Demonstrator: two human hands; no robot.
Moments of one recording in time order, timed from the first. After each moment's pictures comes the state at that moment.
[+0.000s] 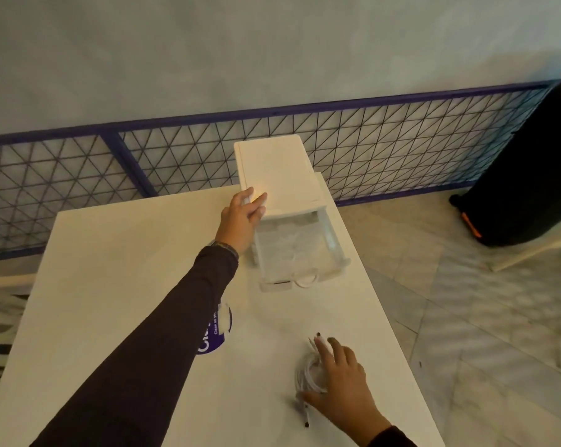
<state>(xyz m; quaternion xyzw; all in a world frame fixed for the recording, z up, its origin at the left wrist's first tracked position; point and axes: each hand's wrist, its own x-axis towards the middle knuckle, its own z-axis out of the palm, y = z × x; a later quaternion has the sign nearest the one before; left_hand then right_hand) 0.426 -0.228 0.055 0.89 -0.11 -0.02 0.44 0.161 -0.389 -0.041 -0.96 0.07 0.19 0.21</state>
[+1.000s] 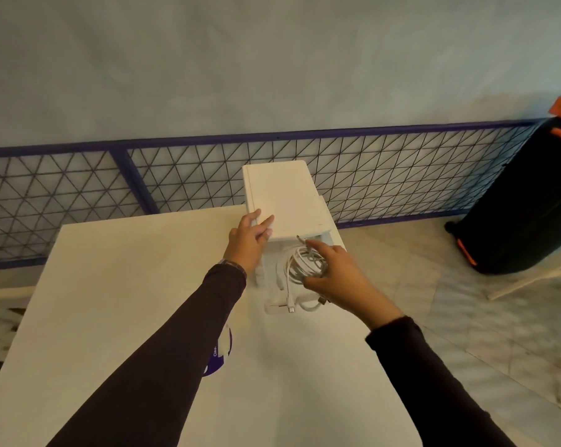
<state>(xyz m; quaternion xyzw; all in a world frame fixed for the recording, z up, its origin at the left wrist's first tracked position) 0.425 -0.229 0.058 0.90 -0.09 -0.04 0.43 0.323 -0.397 0.119 -0.94 0.04 0.09 0.33</state>
